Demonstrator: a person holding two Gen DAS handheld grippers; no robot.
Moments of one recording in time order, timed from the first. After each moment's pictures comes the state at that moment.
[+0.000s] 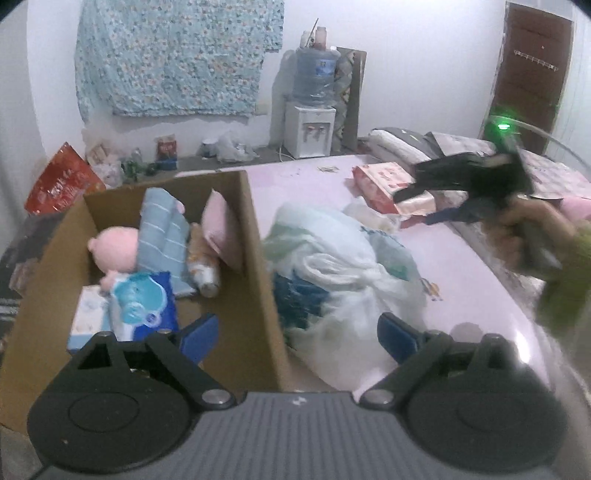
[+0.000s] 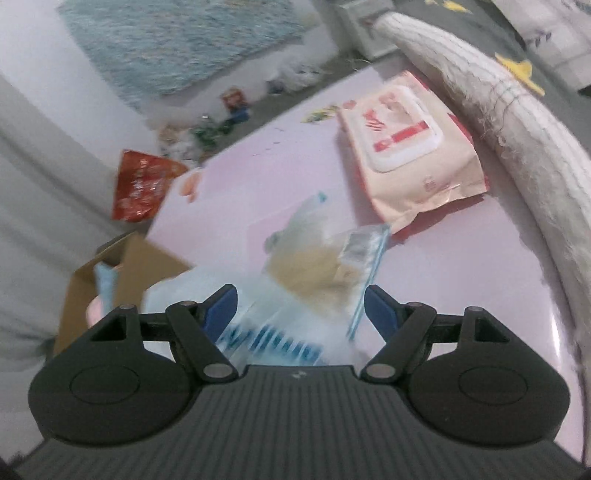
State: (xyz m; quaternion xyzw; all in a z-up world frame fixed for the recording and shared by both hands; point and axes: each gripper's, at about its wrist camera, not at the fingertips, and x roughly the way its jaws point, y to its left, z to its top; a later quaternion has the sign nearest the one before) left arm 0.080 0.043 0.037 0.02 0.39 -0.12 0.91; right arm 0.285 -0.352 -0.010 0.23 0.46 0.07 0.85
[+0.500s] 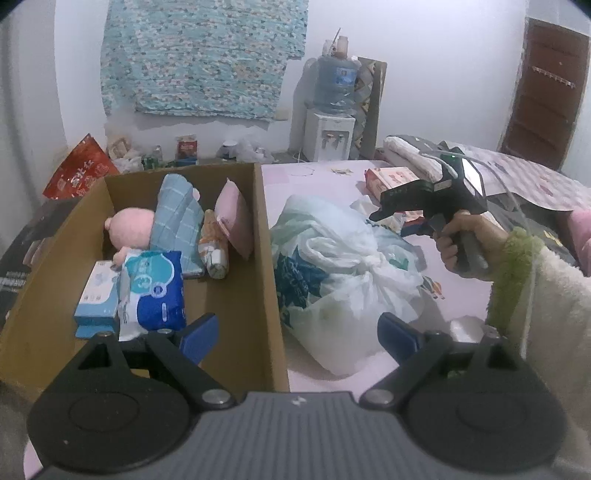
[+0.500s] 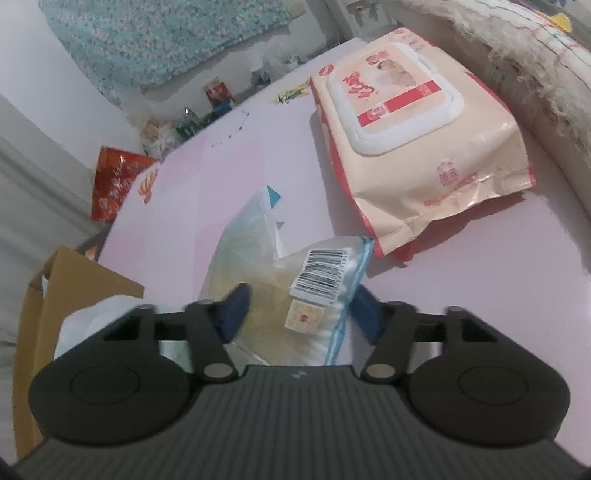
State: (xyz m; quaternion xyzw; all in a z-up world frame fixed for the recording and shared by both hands) left arm 0.043 0.040 0.031 -0.01 0.37 -0.08 0.92; right arm 0.340 -0.346 -0.097 0.23 0.46 0.07 0.85
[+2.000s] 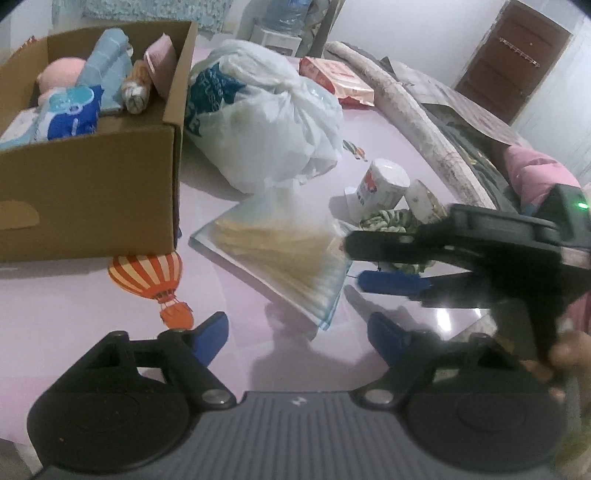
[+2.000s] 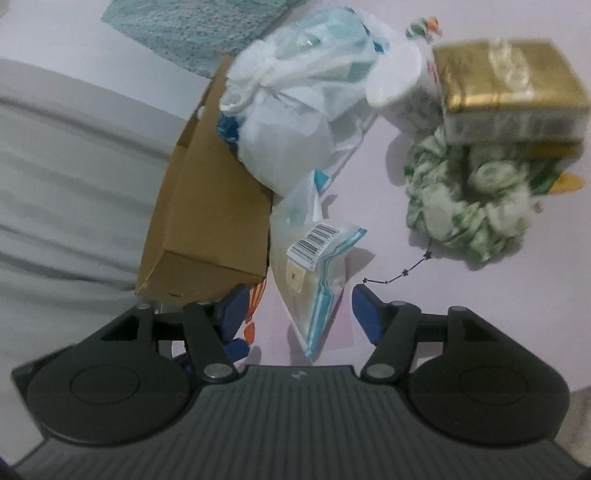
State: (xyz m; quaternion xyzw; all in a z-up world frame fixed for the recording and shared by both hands) left arm -0.031 0.028 -0.069 -0.08 0.49 -0.20 0.85; right arm -0.009 -0.295 -0.094 0.37 0.46 0.20 0.78
